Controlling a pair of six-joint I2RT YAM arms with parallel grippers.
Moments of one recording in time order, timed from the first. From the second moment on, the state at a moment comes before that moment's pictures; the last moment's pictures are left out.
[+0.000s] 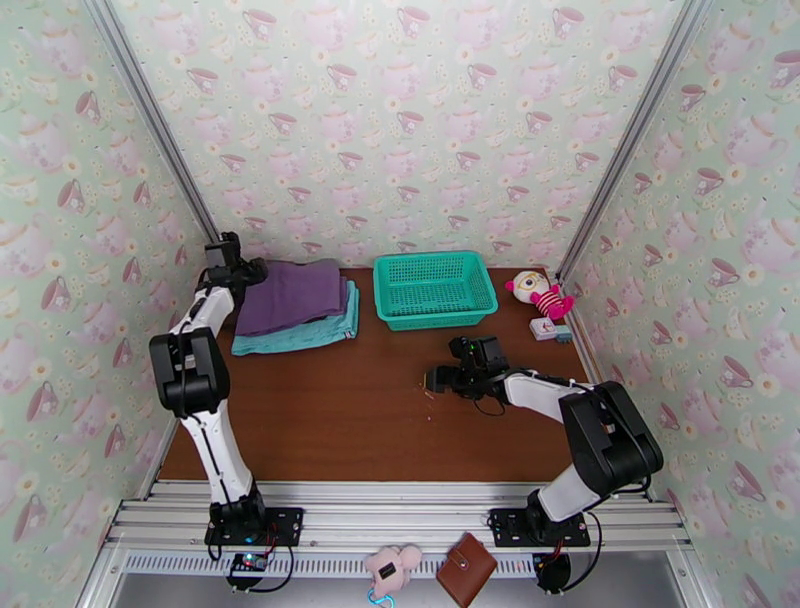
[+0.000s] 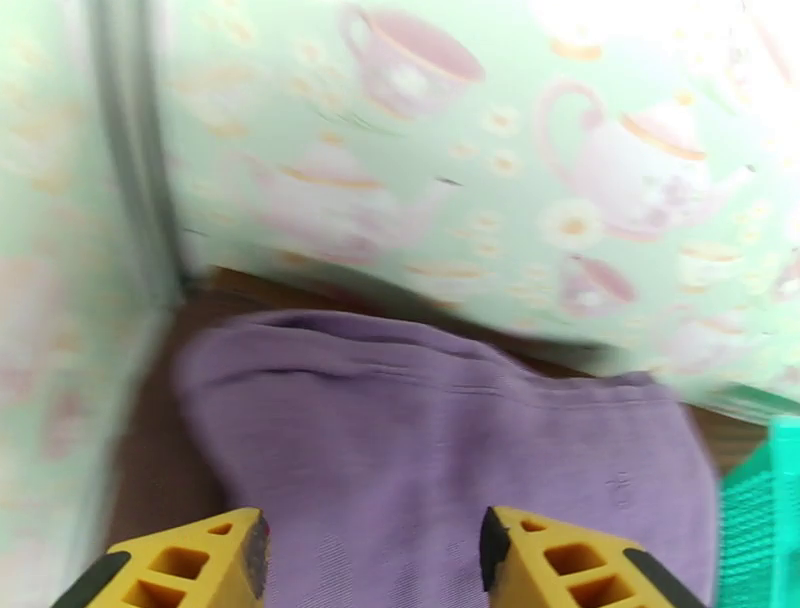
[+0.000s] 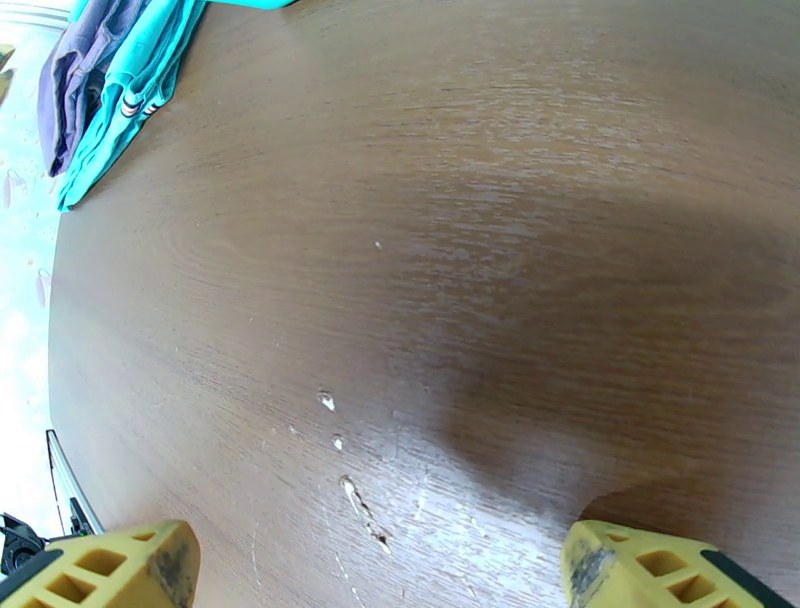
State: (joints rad) left arm 0.25 2.19 1.78 -0.13 0.25 -0.28; right arm 0.35 1.60 0.73 -0.09 -0.48 0.38
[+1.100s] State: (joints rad) left arm 0.32 2.58 2.18 -0.17 0.30 -0.59; right arm 0.35 1.66 0.80 -0.15 -0.49 0.38
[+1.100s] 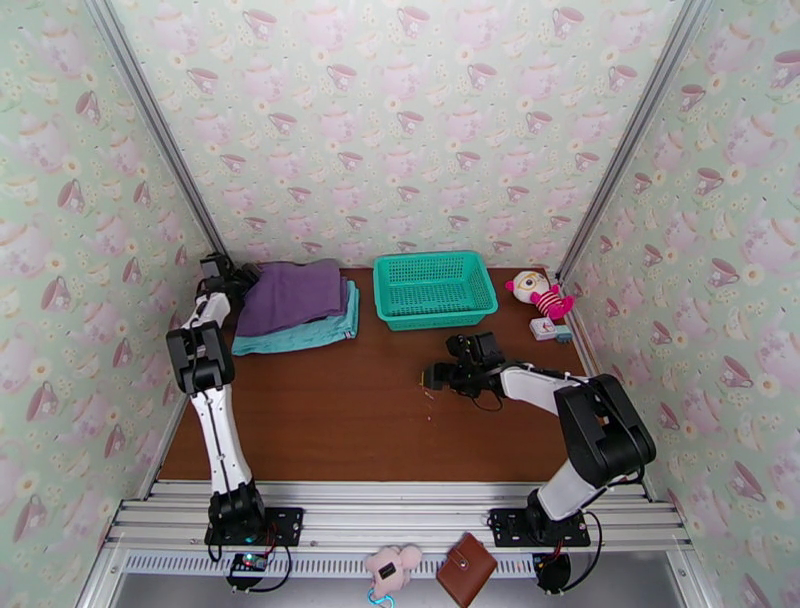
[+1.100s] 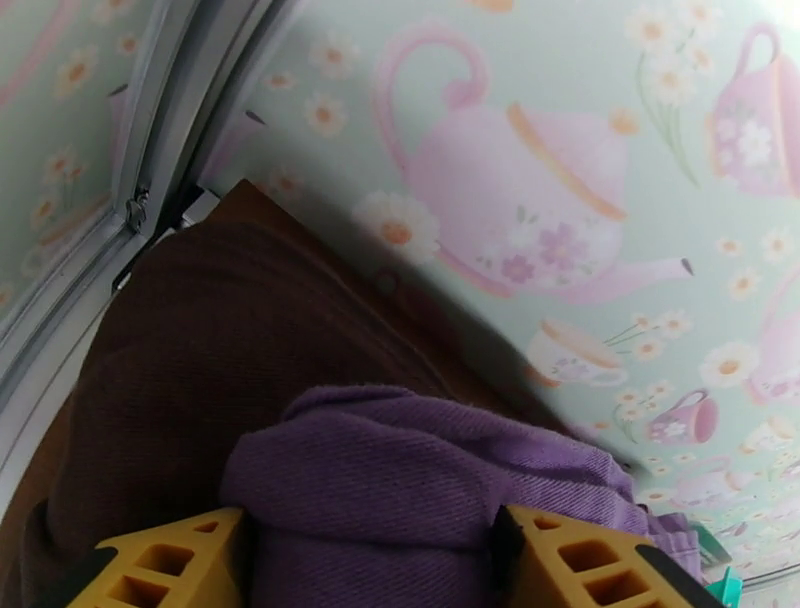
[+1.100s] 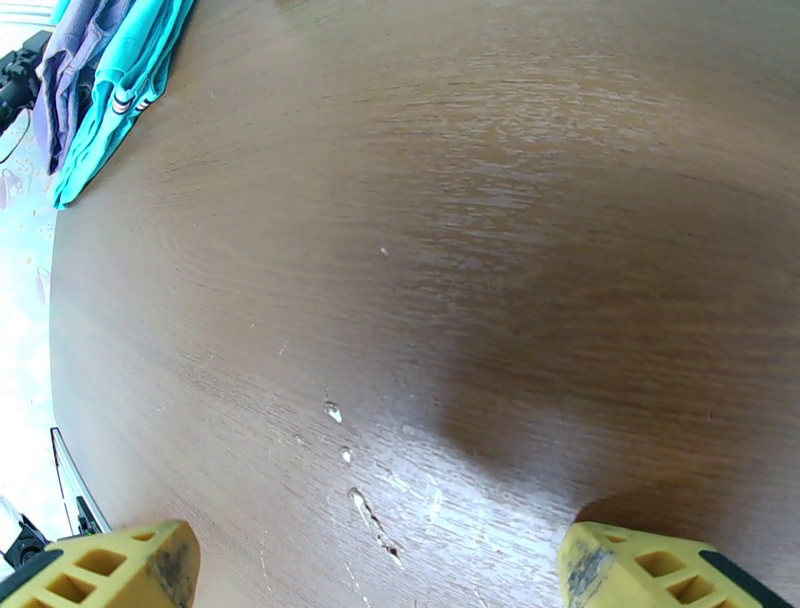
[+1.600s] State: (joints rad) left arm 0.23 2.37 1.84 0.08 0.08 -0.25; right arm 0.35 1.66 0.81 -0.16 -0.49 0.38
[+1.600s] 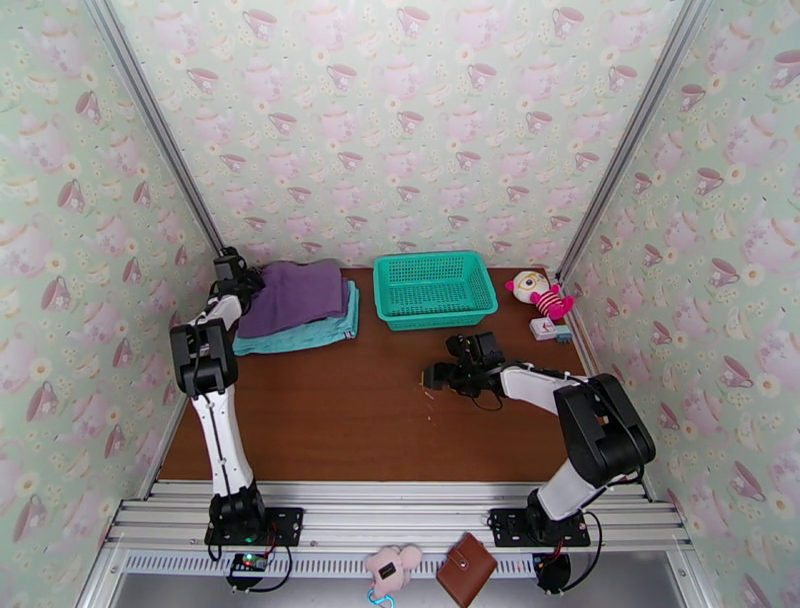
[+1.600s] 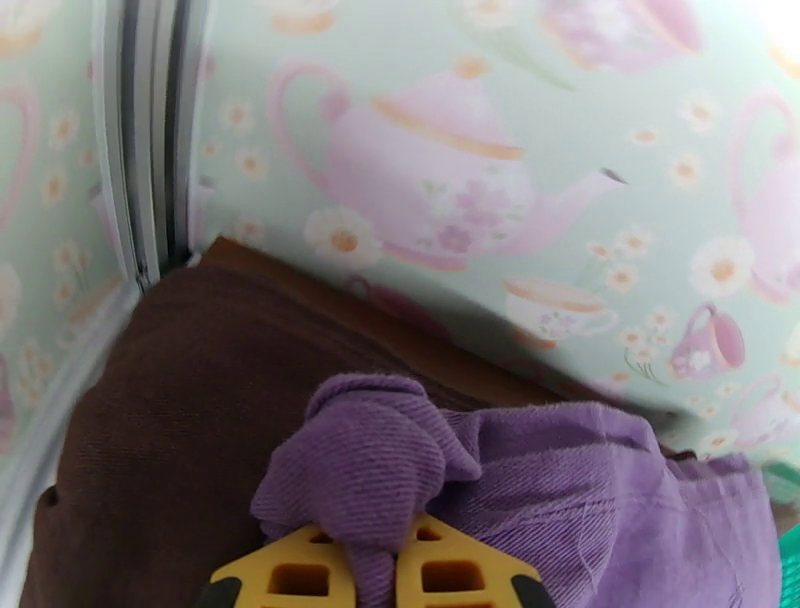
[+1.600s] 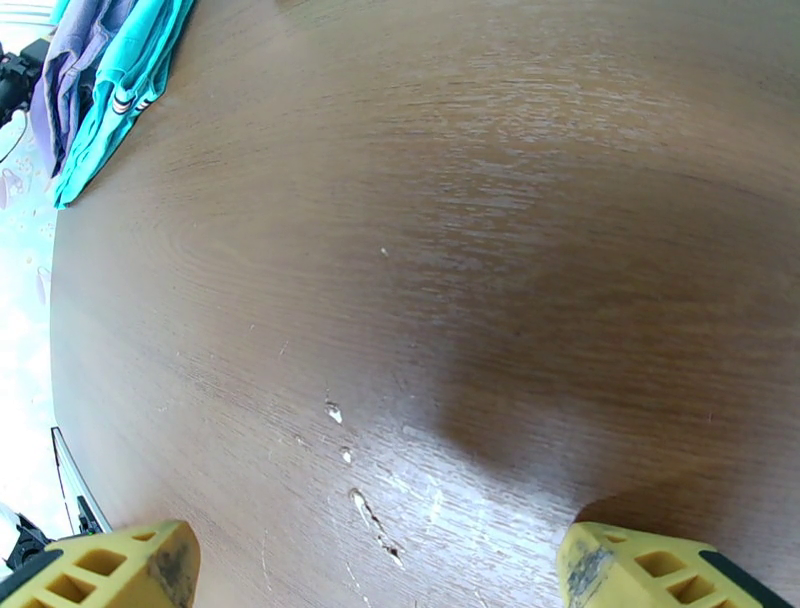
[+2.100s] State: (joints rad) left arm 0.16 2.46 1.97 0.26 -0.30 0.15; right arm 0.35 1.68 0.83 -0.19 -0.50 0.38
